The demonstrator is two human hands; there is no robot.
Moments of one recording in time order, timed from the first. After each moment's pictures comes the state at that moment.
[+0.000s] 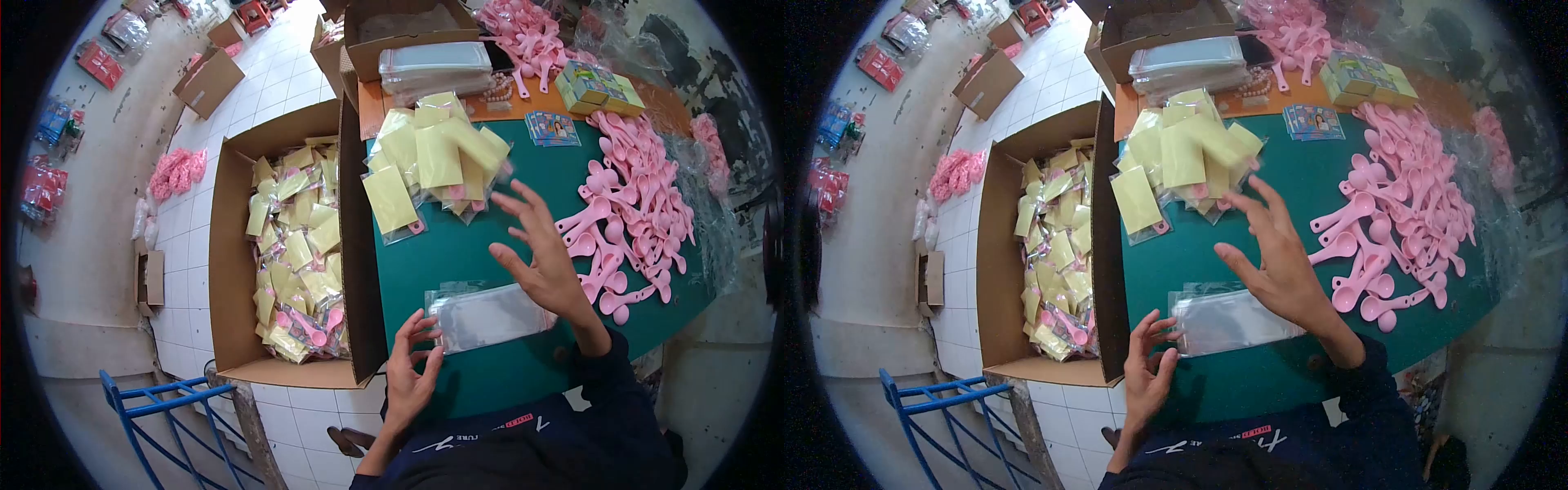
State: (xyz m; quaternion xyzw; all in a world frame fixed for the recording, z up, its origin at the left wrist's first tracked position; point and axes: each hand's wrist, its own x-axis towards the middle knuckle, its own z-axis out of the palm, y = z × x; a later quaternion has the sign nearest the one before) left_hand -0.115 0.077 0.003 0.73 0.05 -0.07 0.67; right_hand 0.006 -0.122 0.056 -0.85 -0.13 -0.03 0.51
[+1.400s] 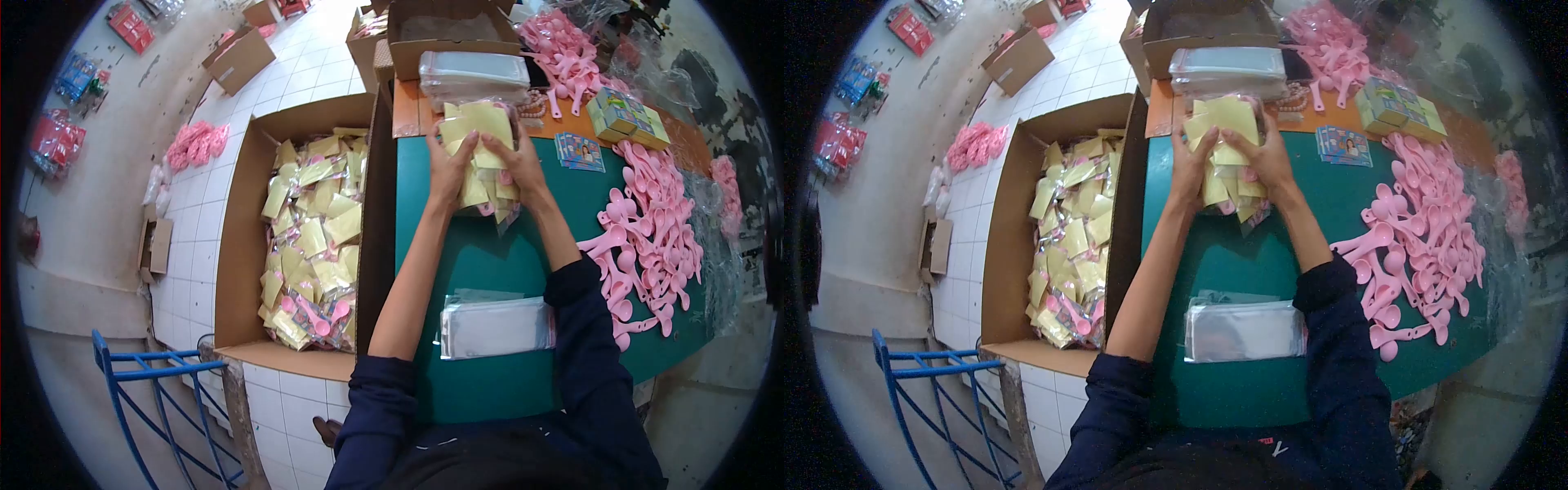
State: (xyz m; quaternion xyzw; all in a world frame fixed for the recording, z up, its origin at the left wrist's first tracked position) left_hand 0.170 0.030 -0.031 0.49 -0.02 0.05 0.87; right_hand 0.179 -0.096 -0.019 -0.65 -0.09 -0.05 0.75
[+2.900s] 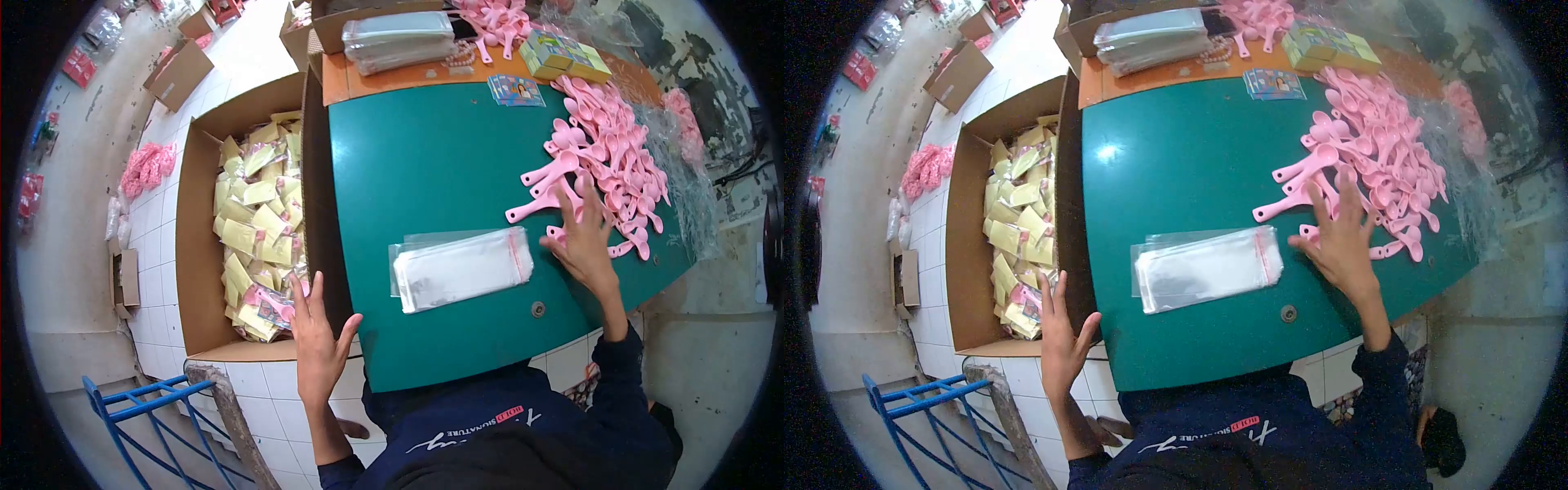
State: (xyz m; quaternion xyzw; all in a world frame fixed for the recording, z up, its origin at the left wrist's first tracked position) left_hand -0.123 0.146 0.004 0.96 0.01 -0.01 0.27; right_hand -0.067 -0.243 0.005 -1.00 -0.02 -0.08 0.02
